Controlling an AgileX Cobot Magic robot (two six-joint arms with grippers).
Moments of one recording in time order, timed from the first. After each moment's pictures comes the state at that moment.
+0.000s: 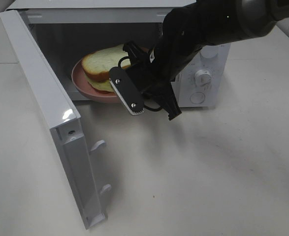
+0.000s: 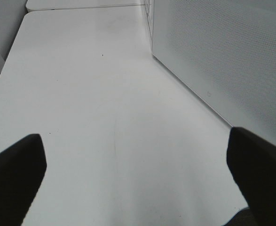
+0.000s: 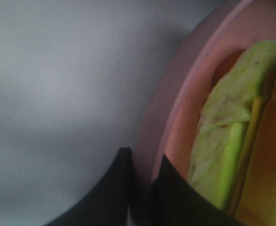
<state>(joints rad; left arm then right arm) -0.01 0.00 -0.50 -0.07 1.05 0.07 0.62 1.98 -1.34 -0.04 0.38 -1.59</state>
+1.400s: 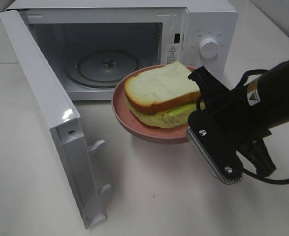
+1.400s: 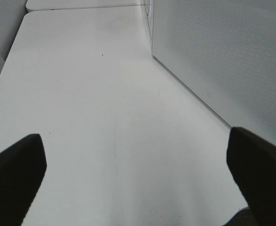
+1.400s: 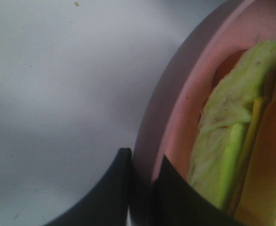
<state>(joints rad) -0.01 0.00 -0.50 -0.07 1.05 0.07 0.63 1.38 -0.69 -0.06 0.34 -1.55</state>
